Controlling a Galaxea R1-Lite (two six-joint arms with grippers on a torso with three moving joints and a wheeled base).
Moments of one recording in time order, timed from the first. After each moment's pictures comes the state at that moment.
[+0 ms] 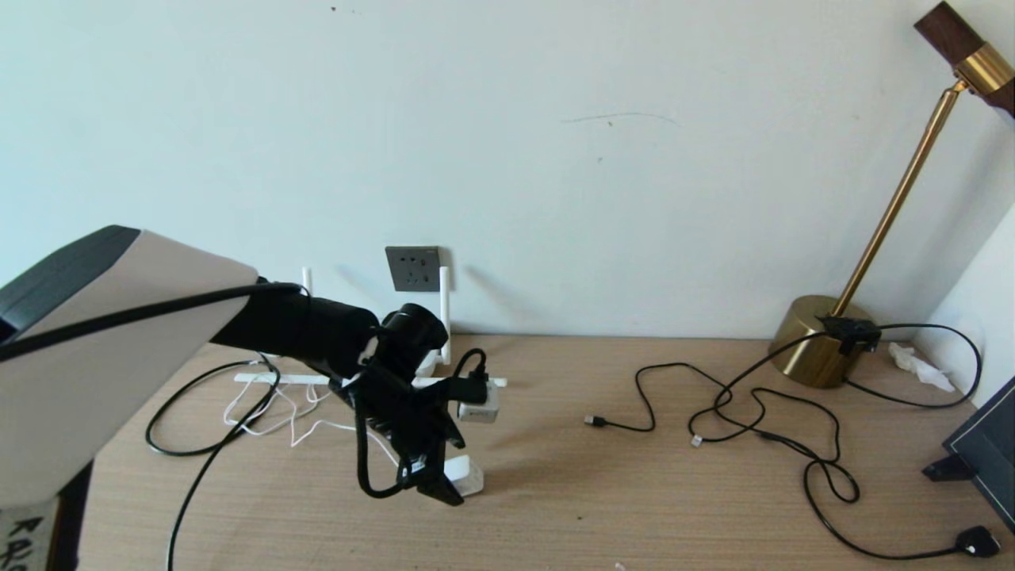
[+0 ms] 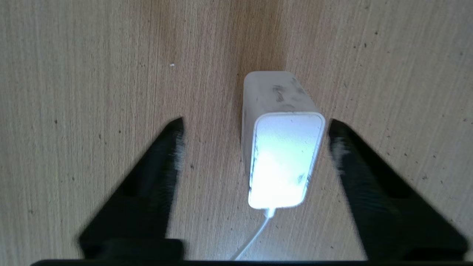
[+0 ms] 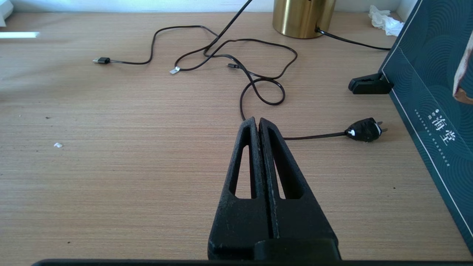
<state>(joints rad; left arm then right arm) -0.43 2.18 -1.44 0.51 -0.34 1.01 0.01 0.00 -0.06 0.14 -0.03 0.03</state>
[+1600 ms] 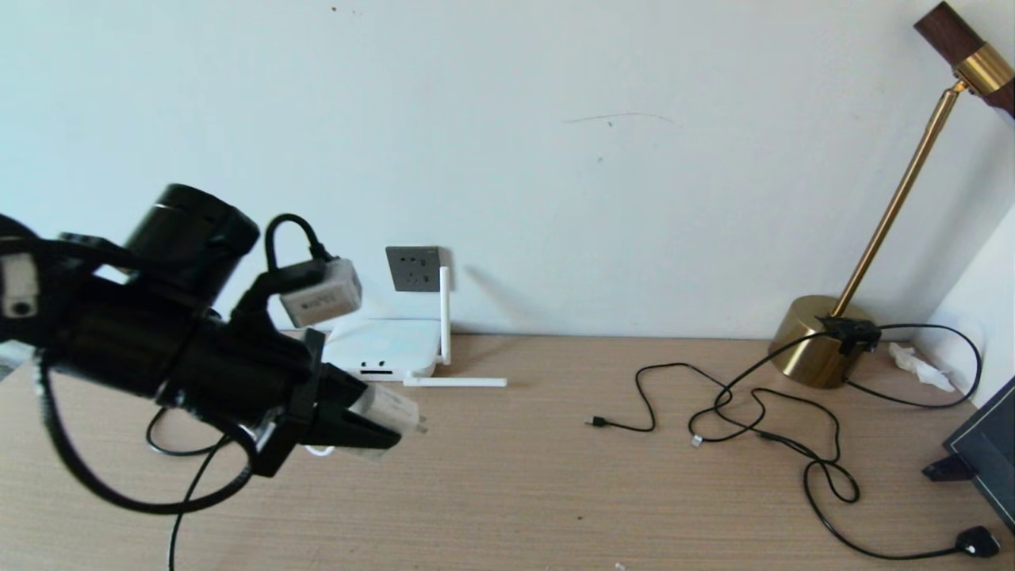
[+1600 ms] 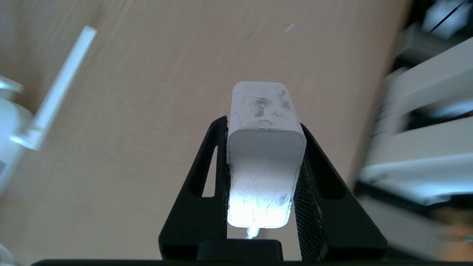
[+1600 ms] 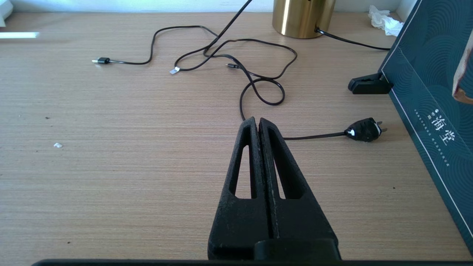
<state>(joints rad) -0.30 1.56 -1.25 0.59 -0.66 0.66 0.01 0.00 -0.06 0.14 -0.03 0.04</state>
